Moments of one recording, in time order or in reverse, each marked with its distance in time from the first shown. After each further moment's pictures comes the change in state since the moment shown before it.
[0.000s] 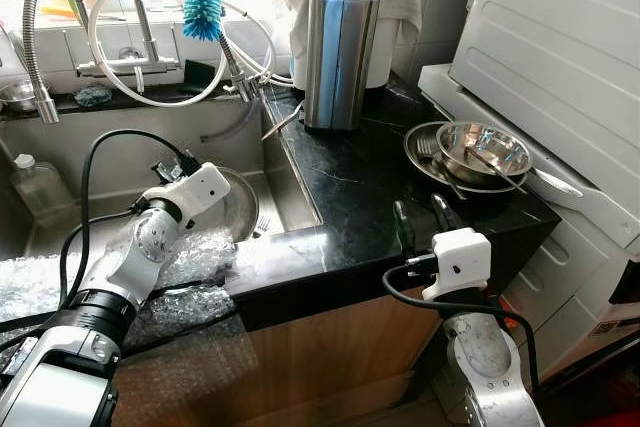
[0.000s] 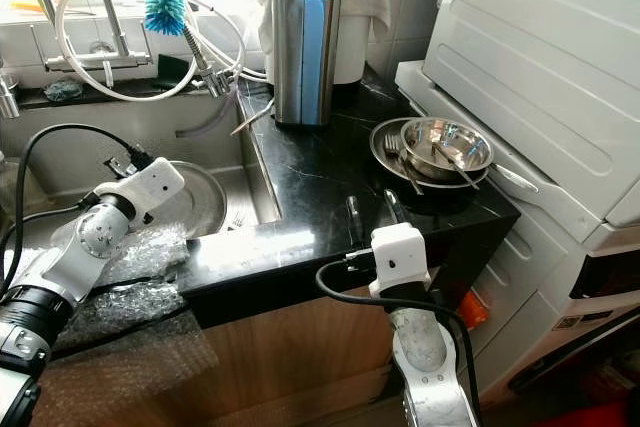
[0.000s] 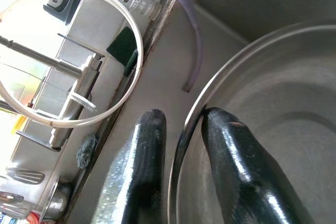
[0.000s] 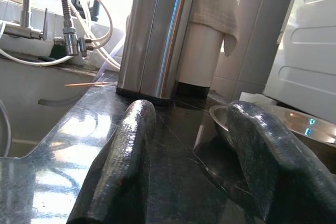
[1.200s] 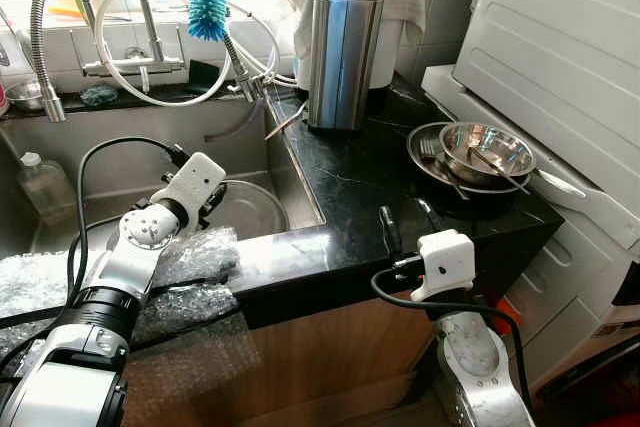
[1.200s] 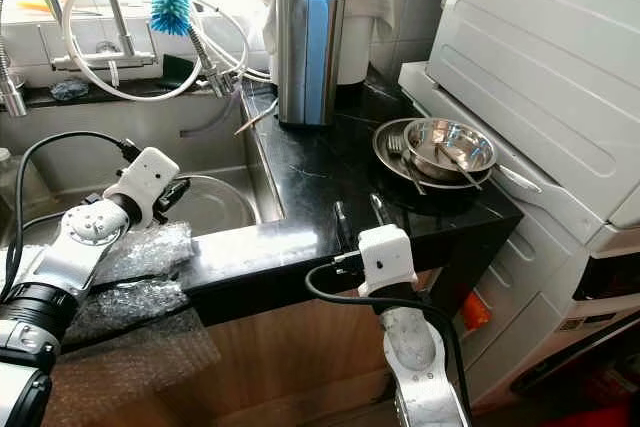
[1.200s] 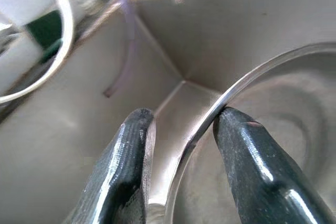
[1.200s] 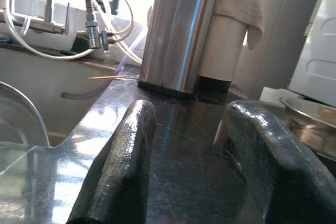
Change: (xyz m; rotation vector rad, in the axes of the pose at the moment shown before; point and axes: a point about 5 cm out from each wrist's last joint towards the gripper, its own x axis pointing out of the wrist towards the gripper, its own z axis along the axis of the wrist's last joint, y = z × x) left arm 0.001 -0.004 0.006 -0.396 -0.055 -0.255; right arm 0.003 0.012 -0.005 0.021 0.023 0.060
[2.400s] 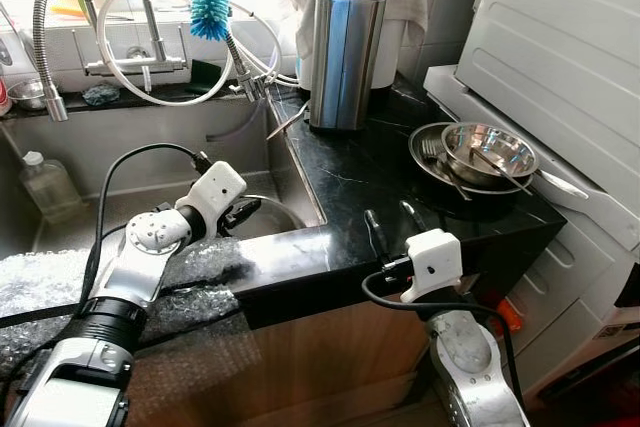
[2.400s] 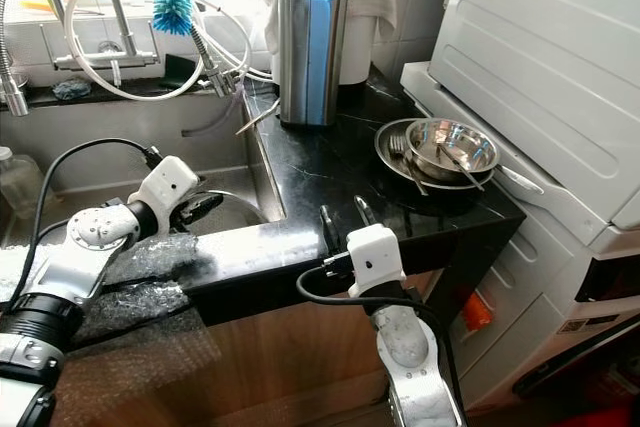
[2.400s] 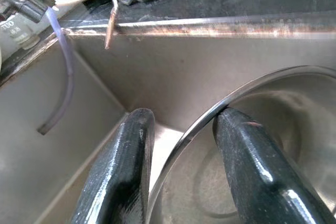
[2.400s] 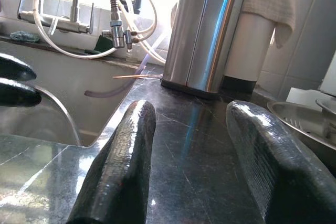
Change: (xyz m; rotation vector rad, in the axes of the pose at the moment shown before) left arm -0.003 -0.020 0.016 -0.112 -0.141 -0.168; right arm 0.004 0.010 0.000 0.024 0.002 0.074
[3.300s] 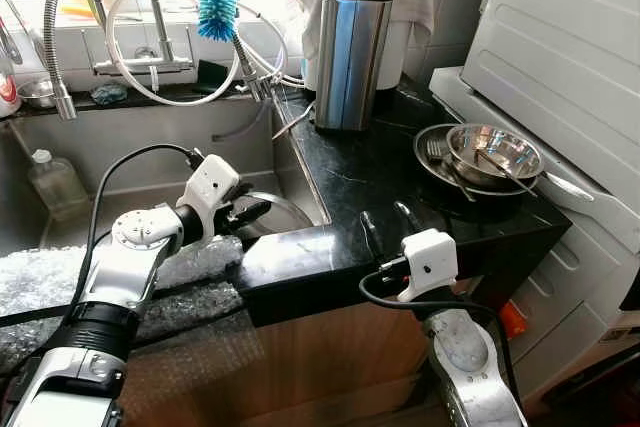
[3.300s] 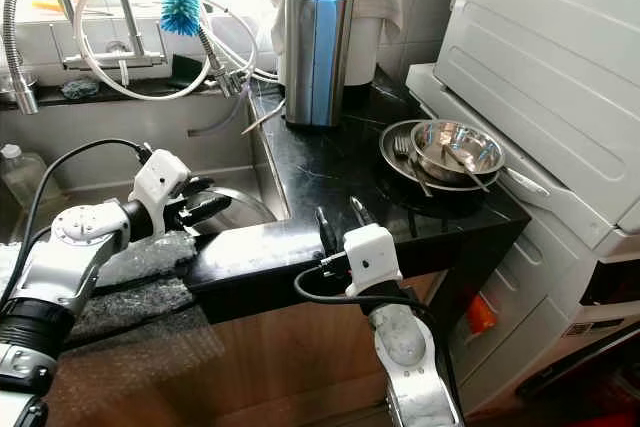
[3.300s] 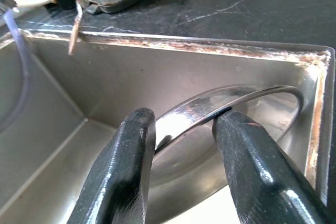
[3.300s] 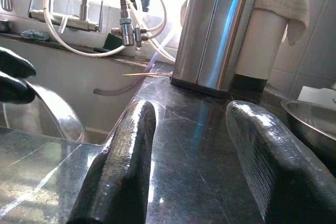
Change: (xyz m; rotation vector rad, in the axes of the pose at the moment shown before) left arm -0.012 -0.005 0.009 -0.078 -0.026 -0.190; right arm 0.001 0.002 -0.003 0.008 0.011 0.015
